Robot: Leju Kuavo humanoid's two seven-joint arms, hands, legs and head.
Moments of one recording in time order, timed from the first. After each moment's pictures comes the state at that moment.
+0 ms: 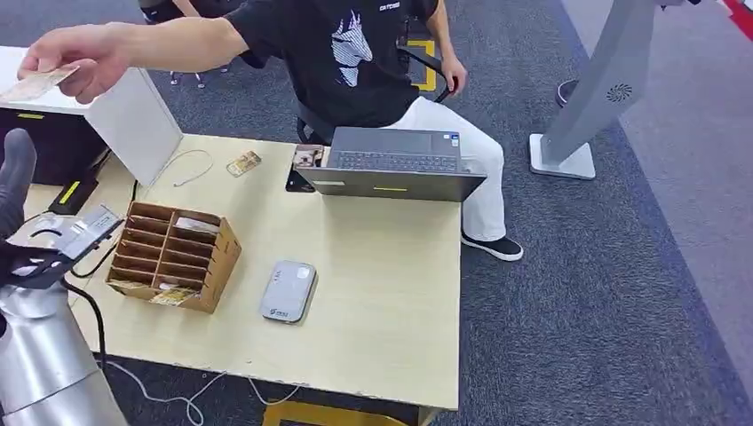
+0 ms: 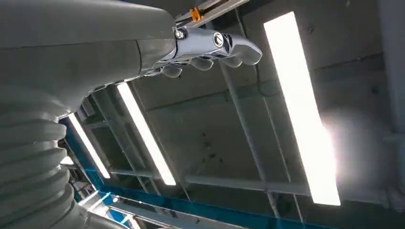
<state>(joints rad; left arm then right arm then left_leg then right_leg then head) -0.44 -0.01 0.40 -1.81 -1.06 0.70 -0.70 -0.11 0.05 1.17 -0.23 -0.49 -0.43 0.14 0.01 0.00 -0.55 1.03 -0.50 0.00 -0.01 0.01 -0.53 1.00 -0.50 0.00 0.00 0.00</state>
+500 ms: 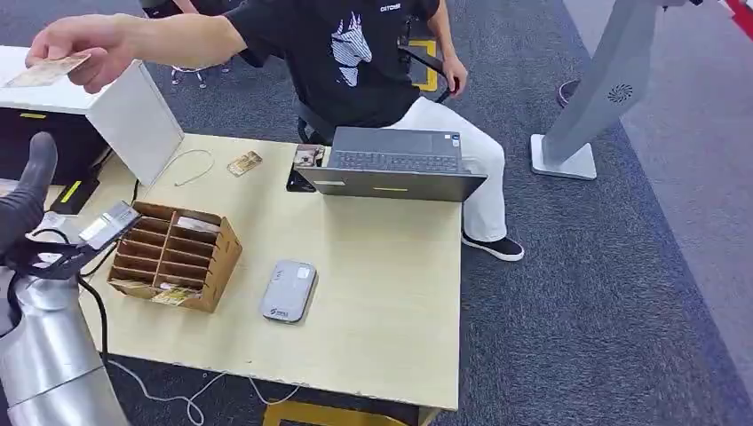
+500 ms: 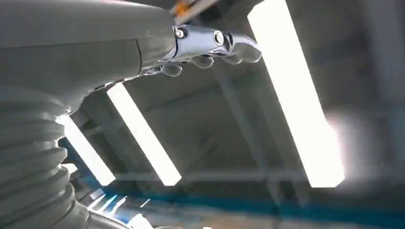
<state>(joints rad) -0.43 0.01 0.48 -1.66 -1.12 0.70 -0.68 -0.11 0.05 1.17 -0.23 -0.48 -0.44 0.12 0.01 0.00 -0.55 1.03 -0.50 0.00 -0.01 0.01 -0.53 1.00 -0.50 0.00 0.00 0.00</state>
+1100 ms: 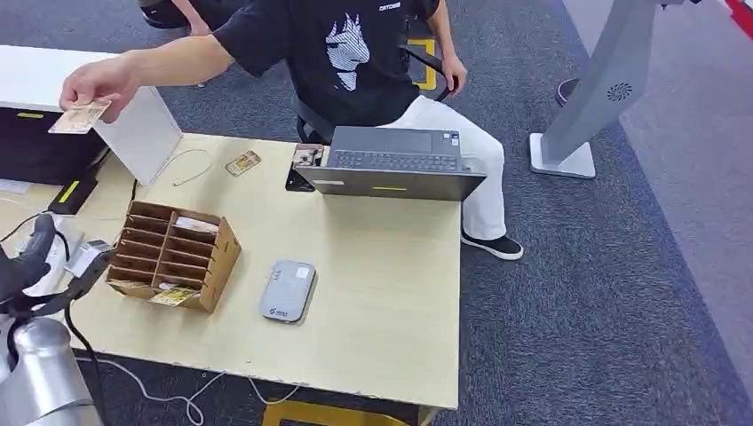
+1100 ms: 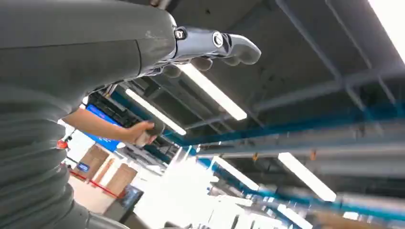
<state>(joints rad) -0.37 0.00 0.72 -1.43 -1.19 0.70 -0.69 -0.05 0.03 1.17 -0.23 -0.51 -0.46 0.09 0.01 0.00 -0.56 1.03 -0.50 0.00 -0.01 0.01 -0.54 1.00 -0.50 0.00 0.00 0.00</state>
